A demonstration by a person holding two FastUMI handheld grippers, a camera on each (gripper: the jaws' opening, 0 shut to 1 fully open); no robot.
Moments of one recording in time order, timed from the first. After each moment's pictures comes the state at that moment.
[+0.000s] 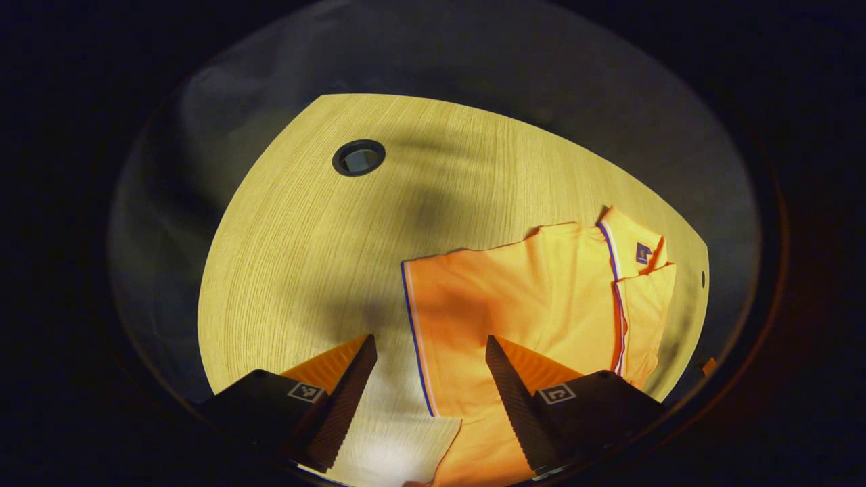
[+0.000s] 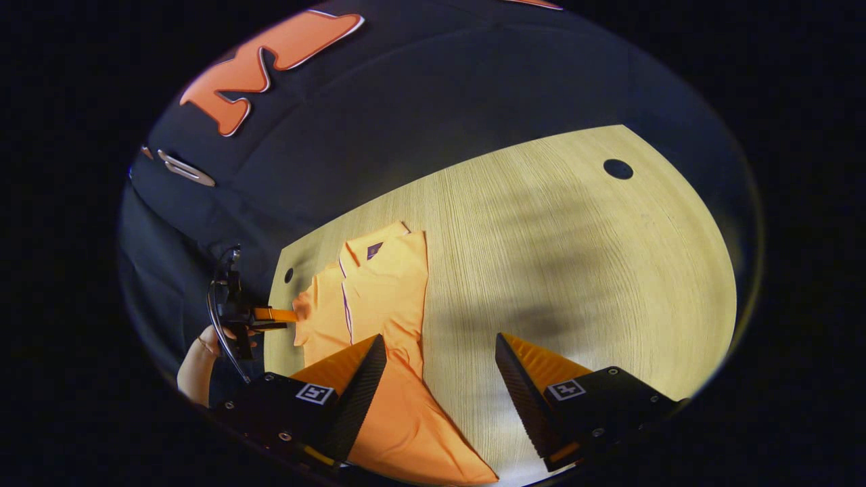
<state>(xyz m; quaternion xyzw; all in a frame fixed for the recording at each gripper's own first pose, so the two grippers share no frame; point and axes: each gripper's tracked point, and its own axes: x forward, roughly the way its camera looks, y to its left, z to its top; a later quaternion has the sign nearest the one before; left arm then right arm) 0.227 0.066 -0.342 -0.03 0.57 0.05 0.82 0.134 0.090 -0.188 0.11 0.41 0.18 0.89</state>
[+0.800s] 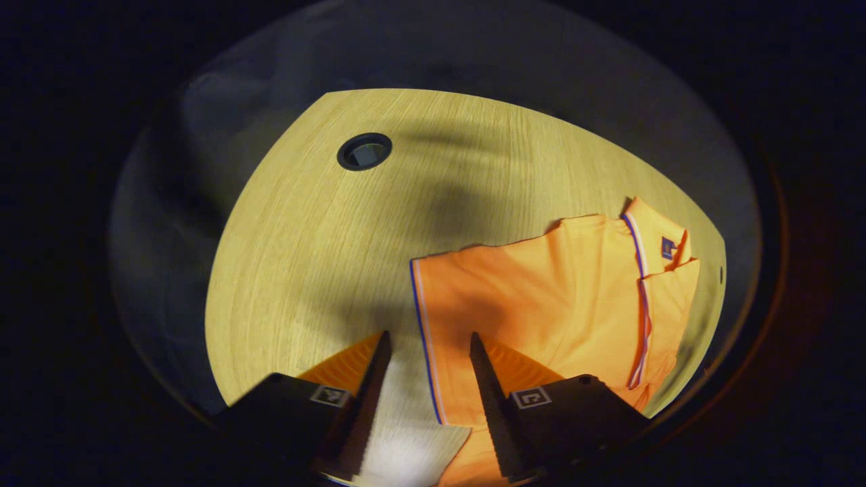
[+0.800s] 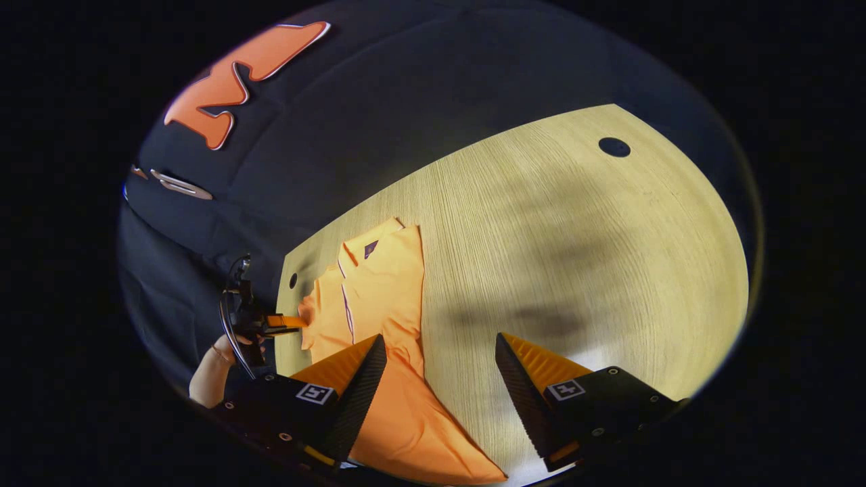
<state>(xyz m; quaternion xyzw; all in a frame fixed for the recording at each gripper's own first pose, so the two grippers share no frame) 0.231 0.071 -0.342 -0.01 0.57 0.09 0.82 0.135 0.089 -0.203 0.15 0.42 0.18 0.88</state>
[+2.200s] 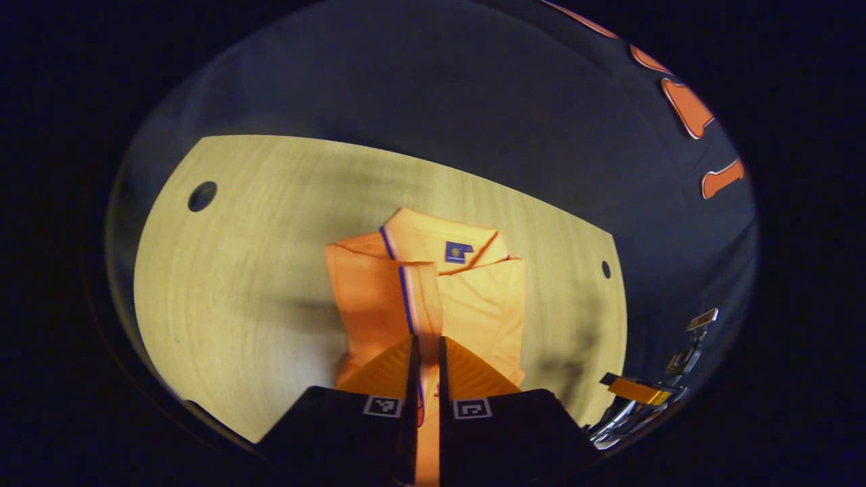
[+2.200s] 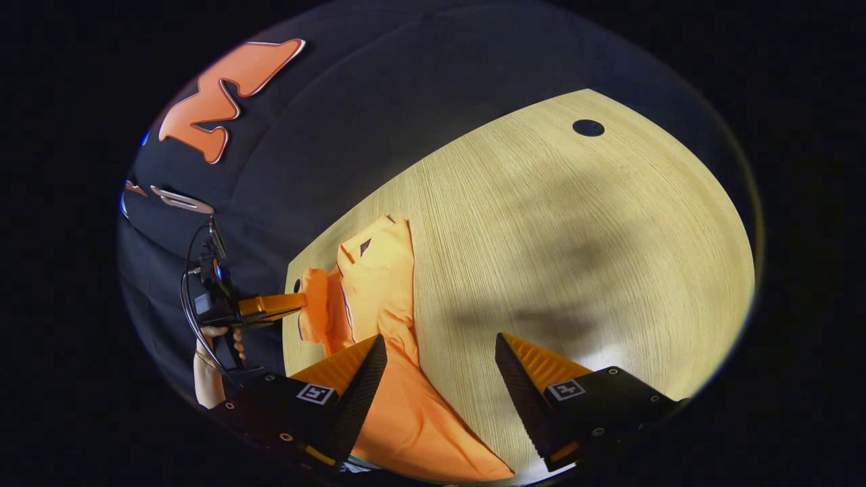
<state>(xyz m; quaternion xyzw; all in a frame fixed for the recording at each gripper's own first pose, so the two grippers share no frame) 0.225 -0.173 -0.284 -0.11 0.52 -0.13 0.84 0.114 0.067 -0.213 0.19 0.41 0.17 0.87</state>
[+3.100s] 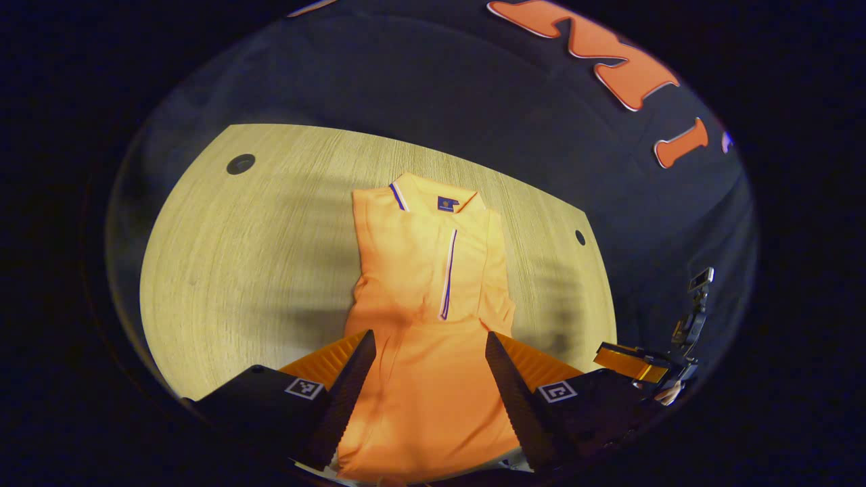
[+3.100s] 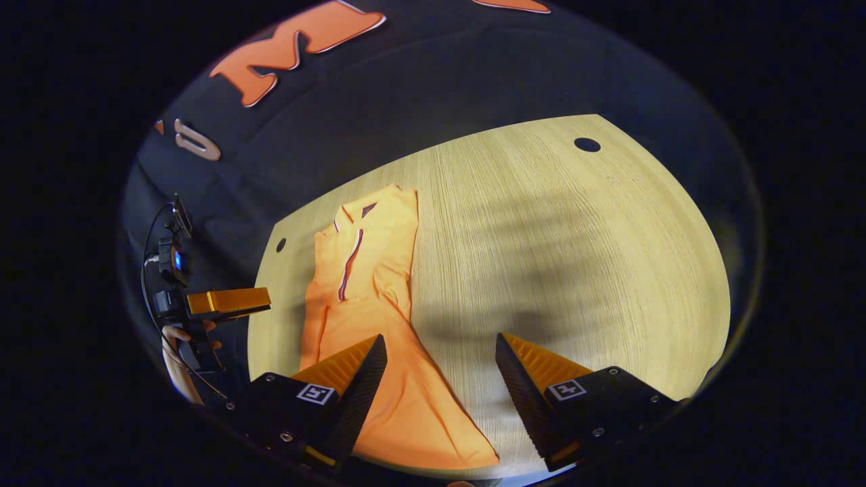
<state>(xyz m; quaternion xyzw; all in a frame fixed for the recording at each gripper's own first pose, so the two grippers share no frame) 0.070 -0.115 -0.252 -0.07 0.48 -0.15 0.86 0.022 0.073 -0.224 0.05 0.40 0.15 0.90</state>
